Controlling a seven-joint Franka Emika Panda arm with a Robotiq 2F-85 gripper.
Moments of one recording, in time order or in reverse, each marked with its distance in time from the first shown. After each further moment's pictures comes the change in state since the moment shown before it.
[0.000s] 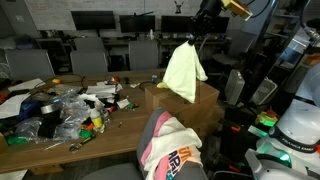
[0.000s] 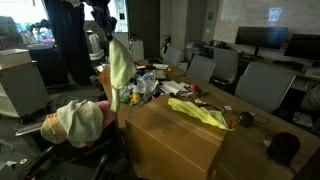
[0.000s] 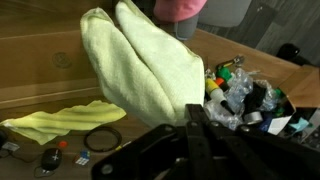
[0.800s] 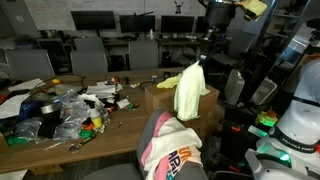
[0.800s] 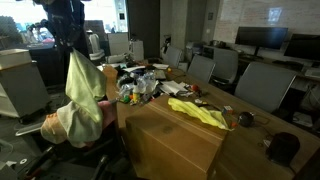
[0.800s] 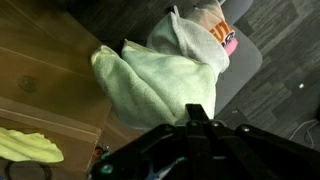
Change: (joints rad) arm 0.179 -0.042 0.077 -0.017 0.026 -0.280 -0.223
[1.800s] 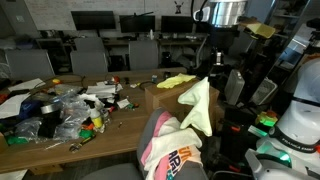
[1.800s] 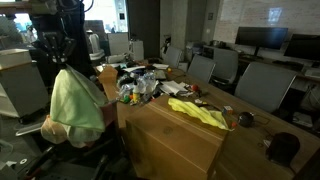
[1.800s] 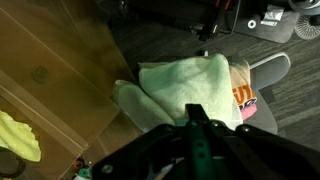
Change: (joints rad) arm 0.062 0.022 0.063 -0.065 -0.130 -0.064 -0.164
